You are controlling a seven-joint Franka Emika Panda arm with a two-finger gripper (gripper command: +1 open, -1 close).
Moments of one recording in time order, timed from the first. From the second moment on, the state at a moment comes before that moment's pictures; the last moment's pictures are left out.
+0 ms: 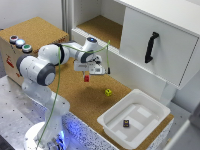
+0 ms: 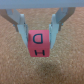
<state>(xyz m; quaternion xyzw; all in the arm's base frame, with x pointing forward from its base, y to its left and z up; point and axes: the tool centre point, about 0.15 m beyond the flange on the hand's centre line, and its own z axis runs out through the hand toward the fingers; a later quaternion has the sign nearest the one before) 0.364 0.044 0.277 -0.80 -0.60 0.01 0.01</state>
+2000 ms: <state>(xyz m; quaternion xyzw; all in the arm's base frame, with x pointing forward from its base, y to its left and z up) 0.398 0.047 0.274 -0.76 -0.65 0.04 0.02</state>
